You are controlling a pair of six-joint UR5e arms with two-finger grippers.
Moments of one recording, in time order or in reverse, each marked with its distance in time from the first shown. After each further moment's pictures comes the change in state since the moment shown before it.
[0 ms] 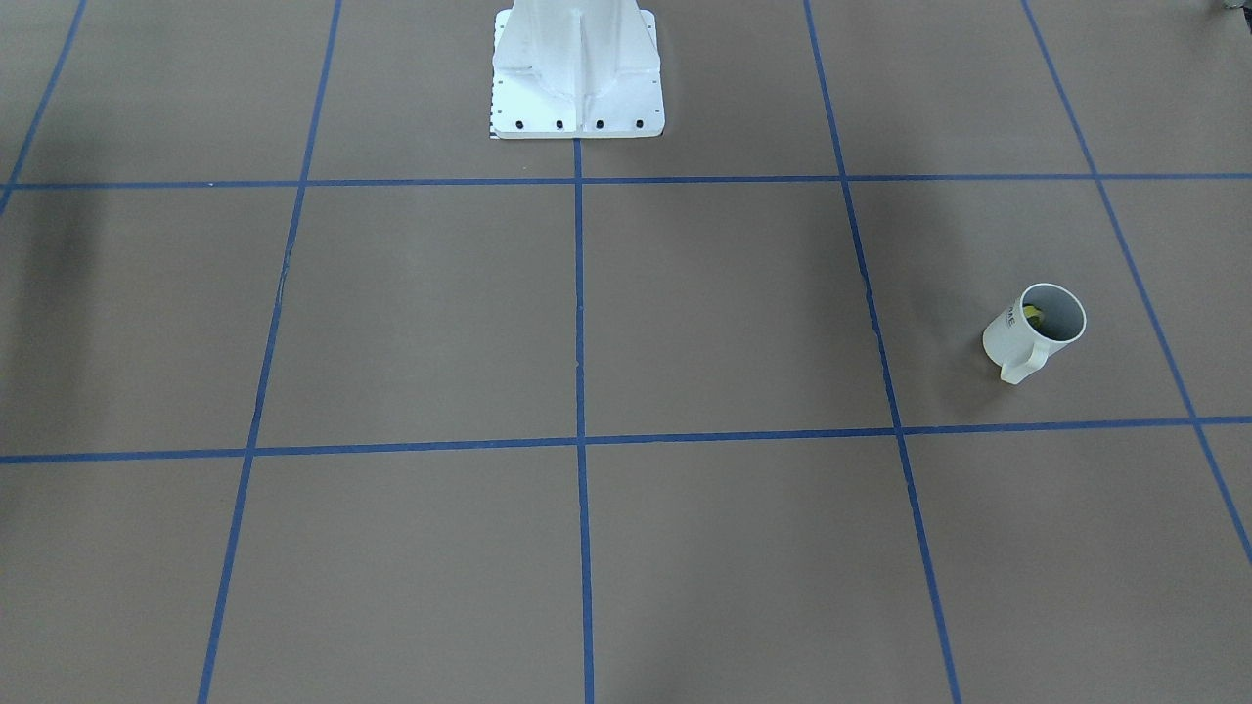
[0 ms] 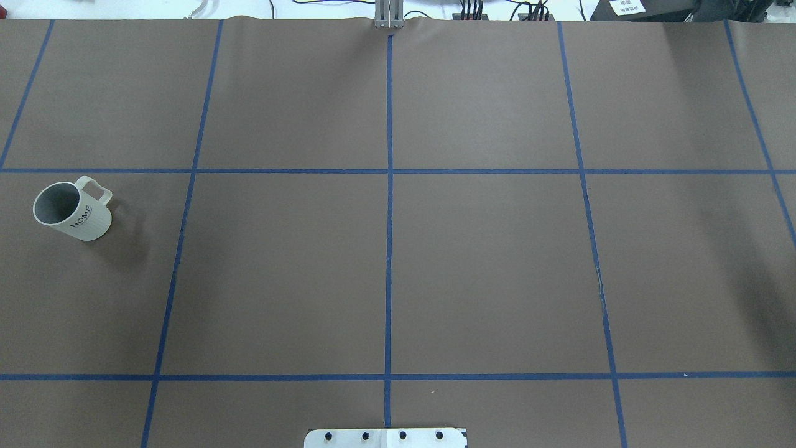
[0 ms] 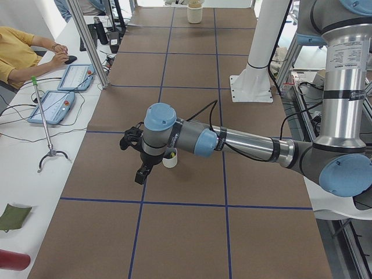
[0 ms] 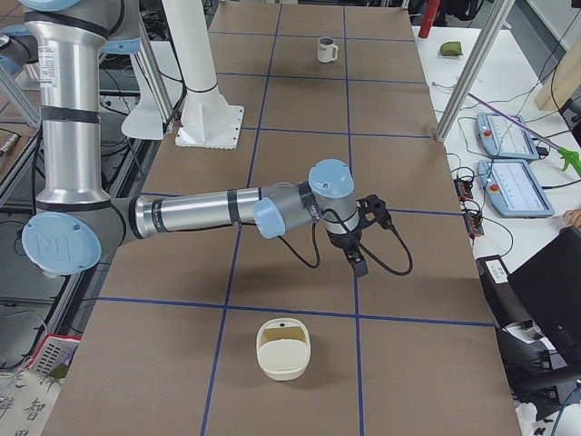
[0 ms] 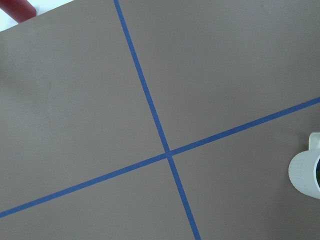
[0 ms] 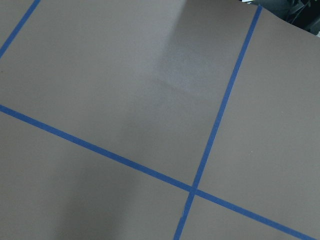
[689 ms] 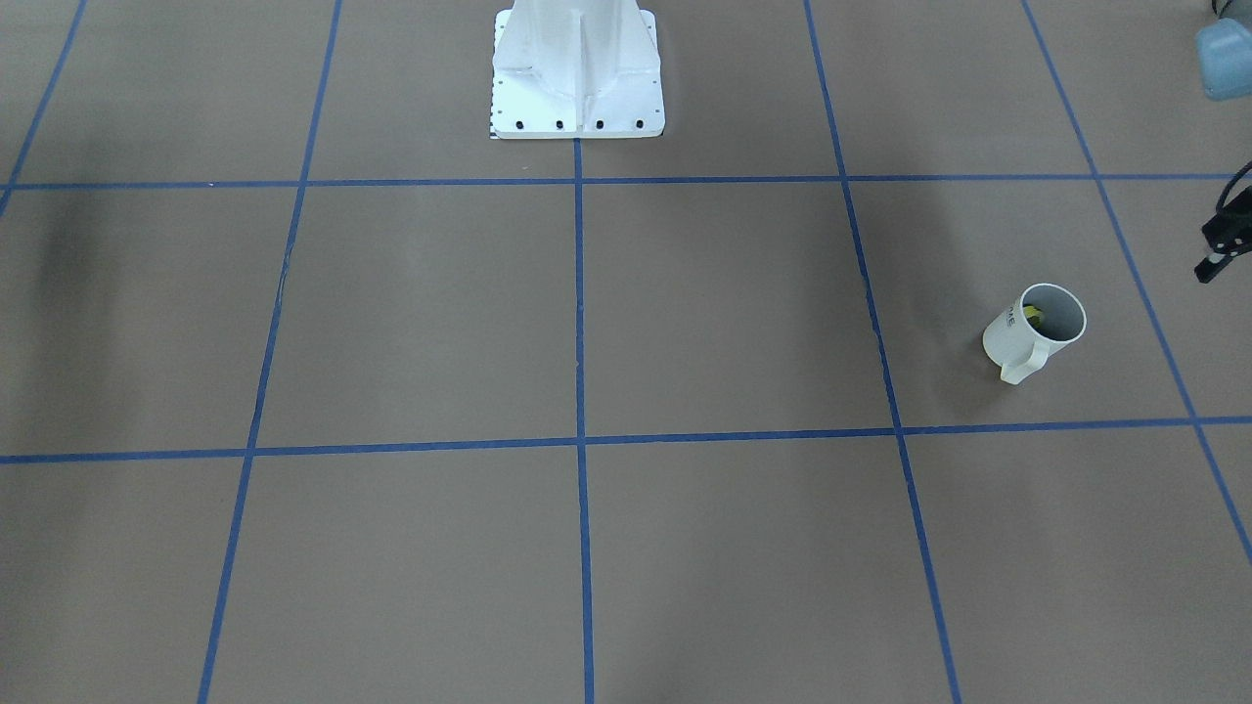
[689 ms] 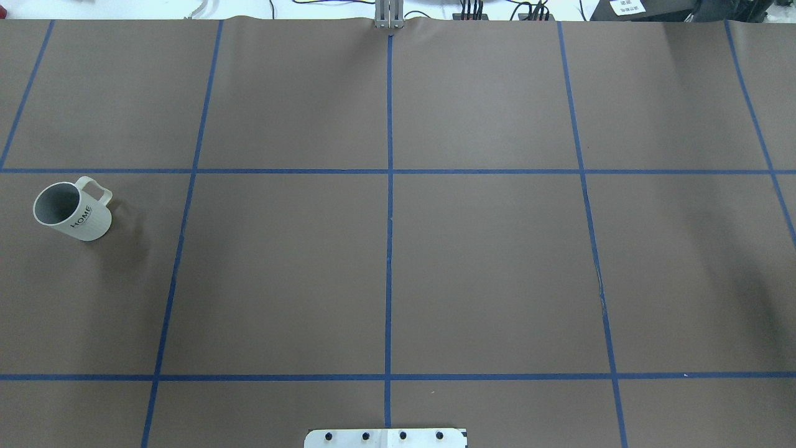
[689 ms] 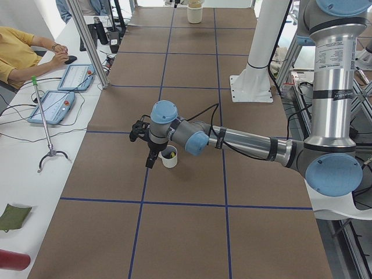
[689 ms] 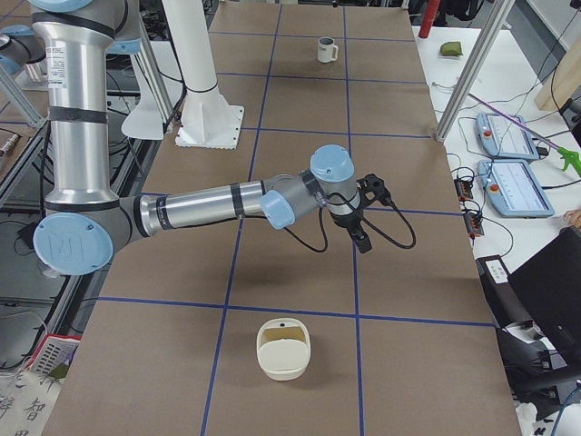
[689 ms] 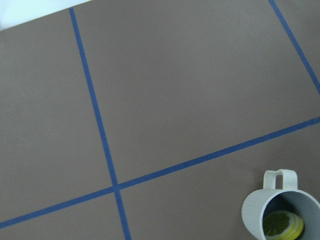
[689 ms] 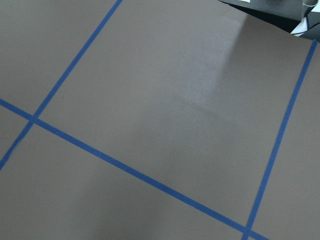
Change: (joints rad) left arm 0.266 0.033 0.008 -0.245 0.016 -0.509; right arm -0.091 0.015 0.029 0.099 0.033 0.108
